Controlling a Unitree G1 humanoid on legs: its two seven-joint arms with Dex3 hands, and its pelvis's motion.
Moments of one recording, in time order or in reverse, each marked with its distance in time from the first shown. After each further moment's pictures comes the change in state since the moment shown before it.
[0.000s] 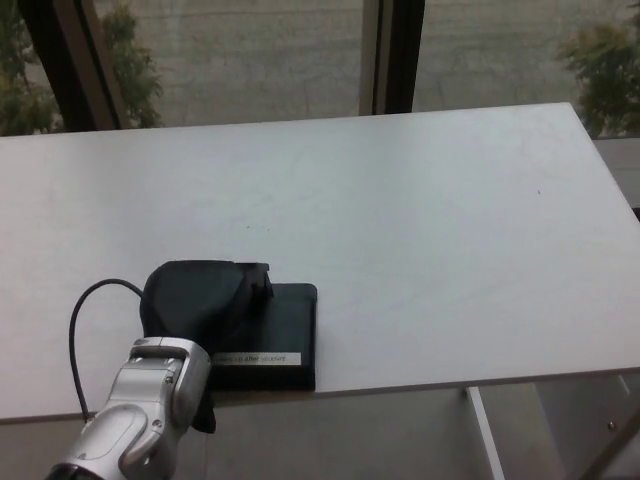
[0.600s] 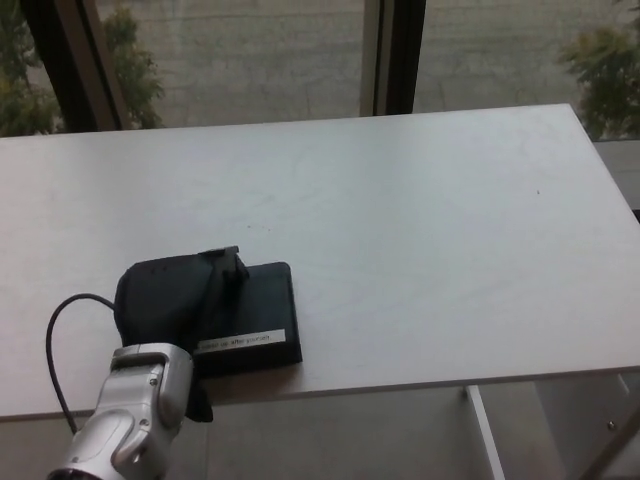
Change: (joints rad) left_arm 0.019 -0.074 0.165 0.090 -0.033 -0.044 0.155; right_arm -0.011 0.002 0.001 0.025 -0.008 0.001 -0.006
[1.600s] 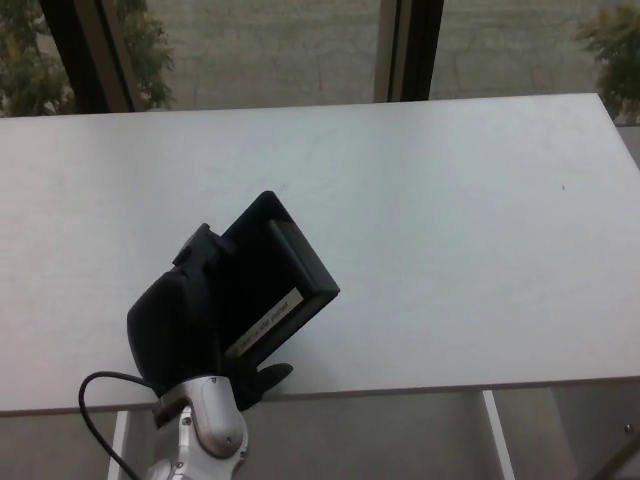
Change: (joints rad) left_arm 0.158 -0.275 0.219 -0.203 -0.185 -0.093 0.303; right_arm 0.048 0.022 0.004 -0.021 -0.021 -0.036 -0.069
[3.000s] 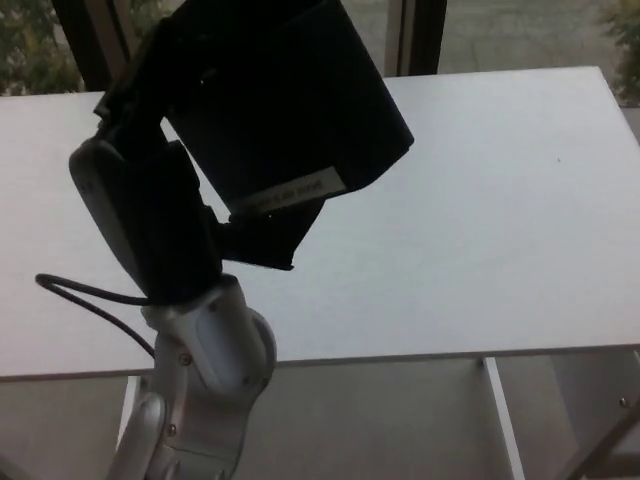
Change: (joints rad) left_arm -0.086 0.024 -0.114 -0.642 0.058 -0.059 0.163; right_arm 0.009 0.012 0.002 0.011 -0.008 -0.015 -0.036
